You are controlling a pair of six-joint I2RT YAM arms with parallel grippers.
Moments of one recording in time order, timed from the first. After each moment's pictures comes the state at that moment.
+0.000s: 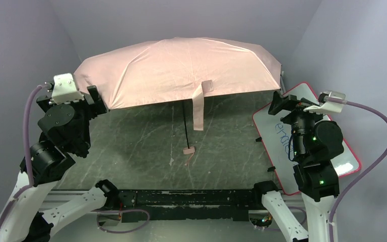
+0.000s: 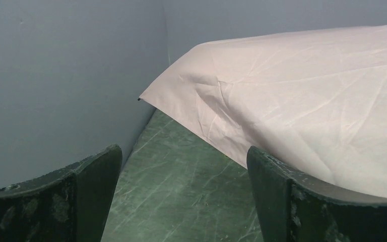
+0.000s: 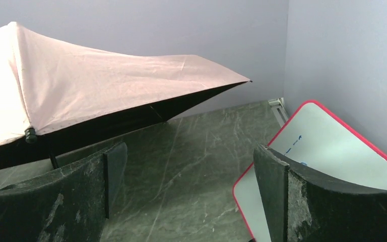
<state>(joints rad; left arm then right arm) -0.70 0.76 1.34 -0.66 -1.02 -0.05 0.18 0.60 1.20 -0.47 0.28 0.16</state>
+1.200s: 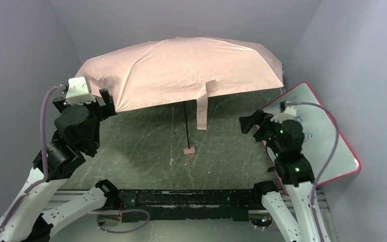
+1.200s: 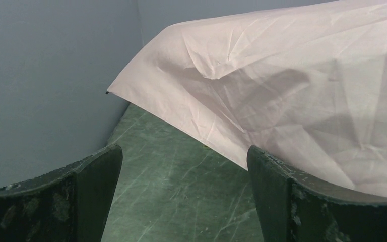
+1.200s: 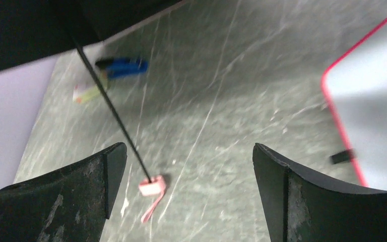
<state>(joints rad) -0.70 0.75 1.22 -0.59 -0.96 -0.12 0.18 0.52 0.84 -0.55 0.01 0.44</state>
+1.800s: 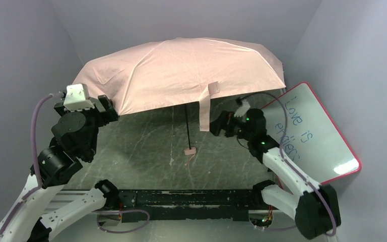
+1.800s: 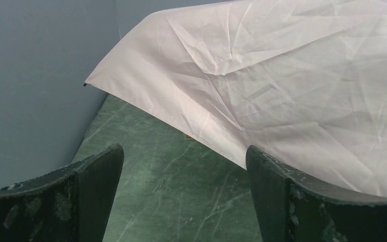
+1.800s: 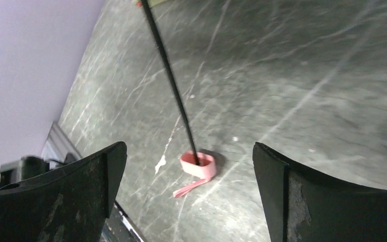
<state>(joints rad) -0.70 0.68 1.17 -0.61 -0.87 -0.19 0.30 0.96 0.55 0.06 -0.45 0.53</state>
